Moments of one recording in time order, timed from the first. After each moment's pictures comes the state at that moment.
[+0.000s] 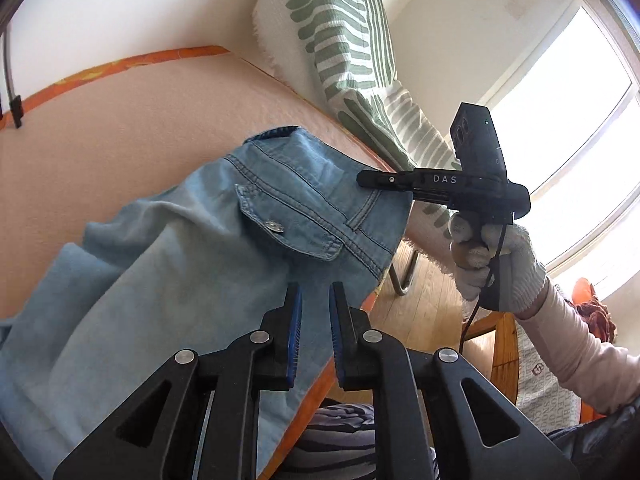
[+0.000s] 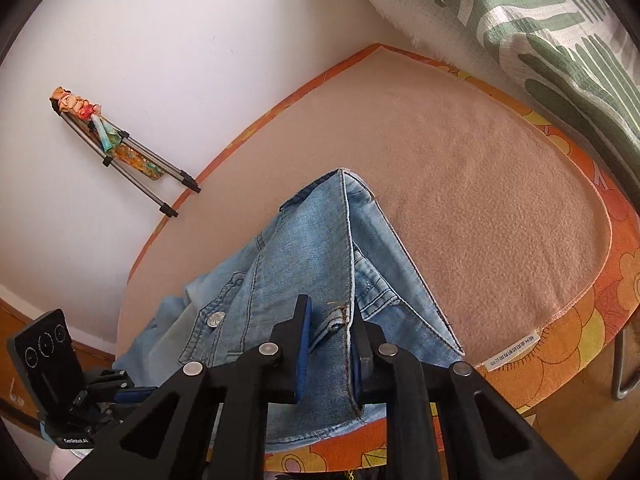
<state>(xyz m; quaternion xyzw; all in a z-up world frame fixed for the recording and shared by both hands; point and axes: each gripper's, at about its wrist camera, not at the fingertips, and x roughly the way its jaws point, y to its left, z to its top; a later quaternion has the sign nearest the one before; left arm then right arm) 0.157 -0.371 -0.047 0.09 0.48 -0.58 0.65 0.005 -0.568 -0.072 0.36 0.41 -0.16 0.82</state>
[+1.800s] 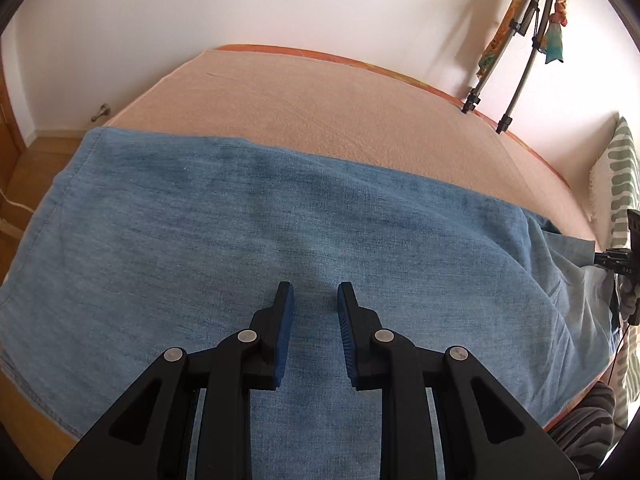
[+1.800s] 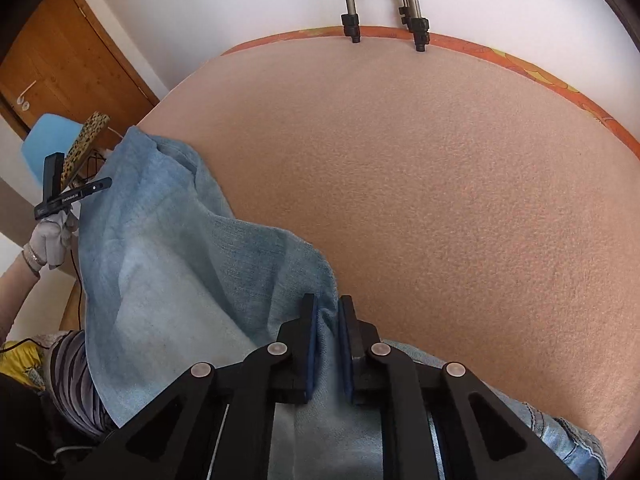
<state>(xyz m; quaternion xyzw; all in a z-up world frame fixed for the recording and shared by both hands) 0.234 0.062 -0.131 -0.06 0.46 -0.11 0.88 0.225 -0.434 -0.139 0.02 0.56 0.18 0.80</state>
